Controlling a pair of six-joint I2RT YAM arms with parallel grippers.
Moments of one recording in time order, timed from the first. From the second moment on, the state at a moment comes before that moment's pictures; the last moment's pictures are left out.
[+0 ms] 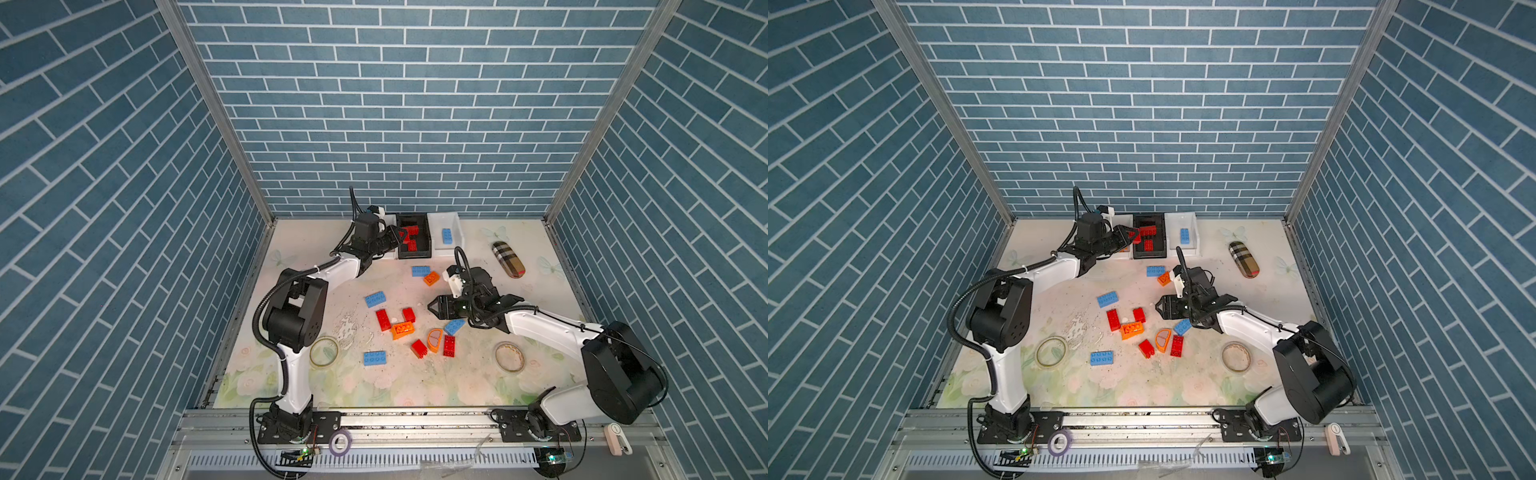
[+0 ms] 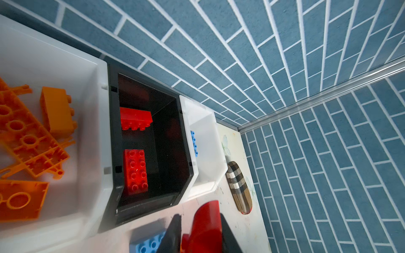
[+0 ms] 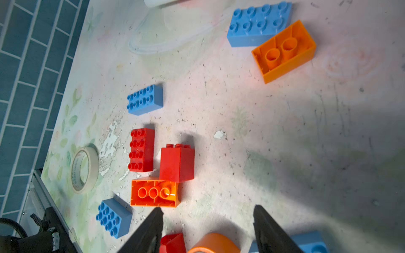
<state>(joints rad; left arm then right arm) -0.39 2.03 1.42 0.25 0.37 -0.85 0.64 1.46 0.77 -0.14 -0.29 0.45</state>
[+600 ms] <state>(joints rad) -0.39 2.30 1.77 0.25 0.40 -0.97 0.75 1.46 0.73 -0.10 -0.27 0.50</state>
